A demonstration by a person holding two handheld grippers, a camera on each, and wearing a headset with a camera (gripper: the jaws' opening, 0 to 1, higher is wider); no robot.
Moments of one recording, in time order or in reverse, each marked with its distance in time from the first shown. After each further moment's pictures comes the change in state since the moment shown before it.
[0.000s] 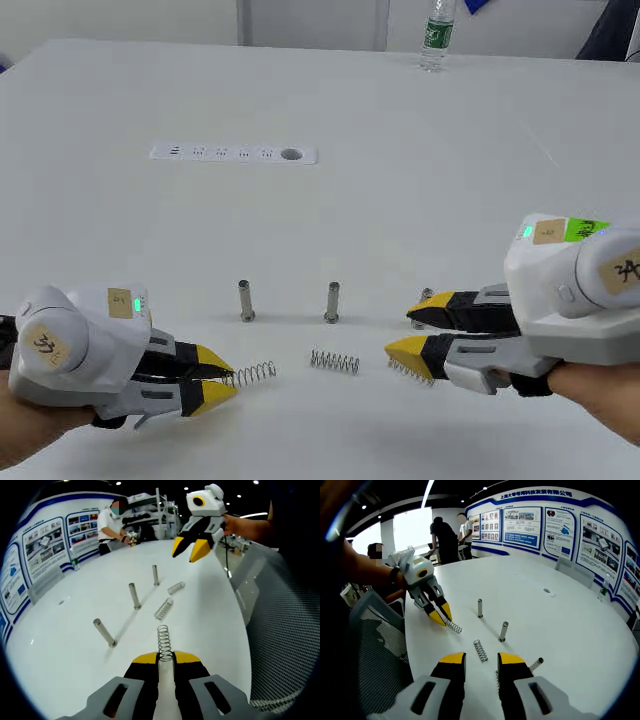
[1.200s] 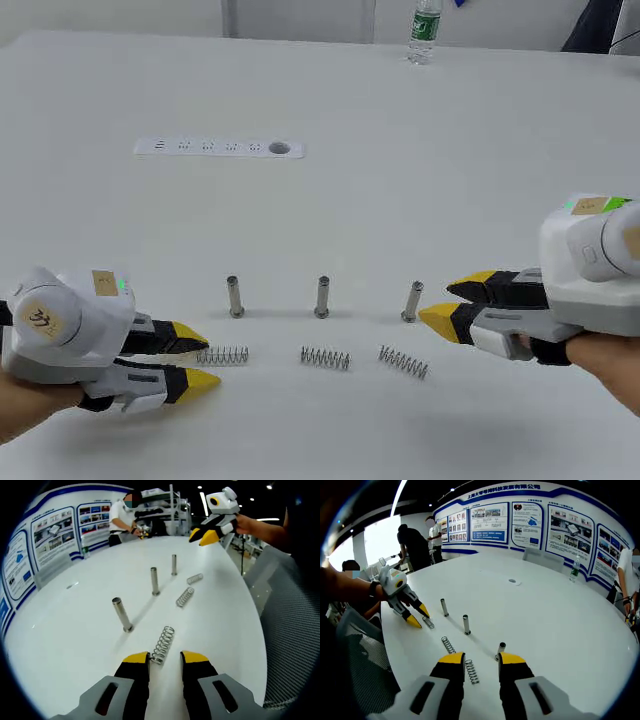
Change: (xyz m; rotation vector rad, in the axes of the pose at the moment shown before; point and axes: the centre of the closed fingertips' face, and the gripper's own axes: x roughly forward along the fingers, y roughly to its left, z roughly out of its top) left arm 0.004 0.031 -0.029 -0.081 0.048 0.052; right arm -0.029 -0.060 -0.019 0.181 0.002 -0.244
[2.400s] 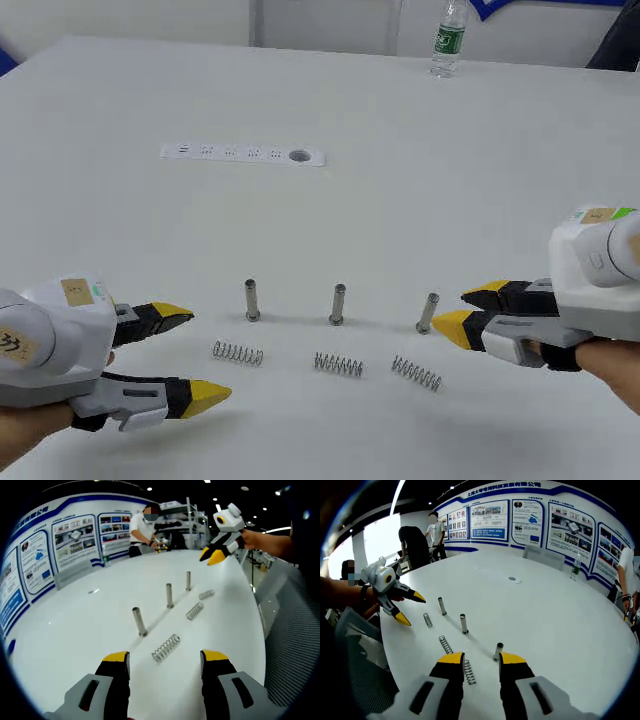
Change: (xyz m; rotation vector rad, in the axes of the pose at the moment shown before) left arm -0.021 0.010 0.013 -0.065 -0.122 0.158; right arm 0.005 -0.008 -0.001 0.004 0.022 0.002
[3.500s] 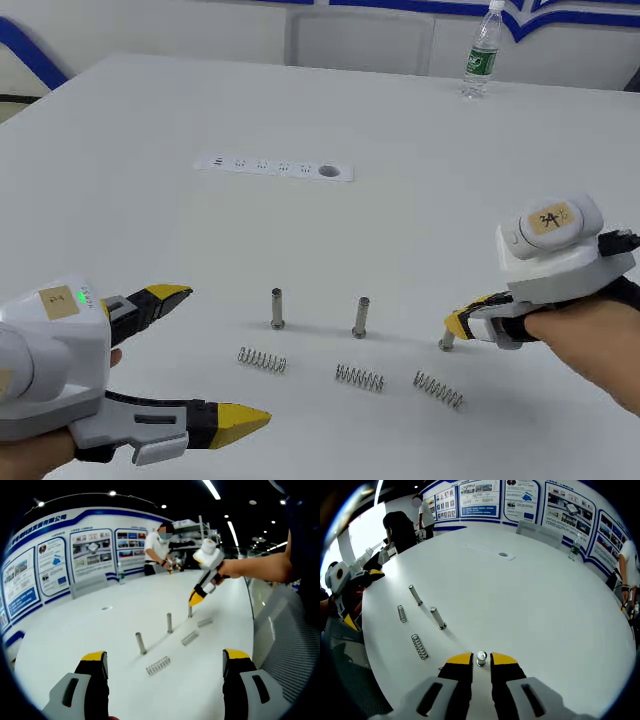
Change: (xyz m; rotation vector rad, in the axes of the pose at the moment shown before) left arm -0.040 -0.021 0.043 -0.073 -0.170 0.125; right arm 0.053 -0.031 -0.015 0.046 0.208 -0.059
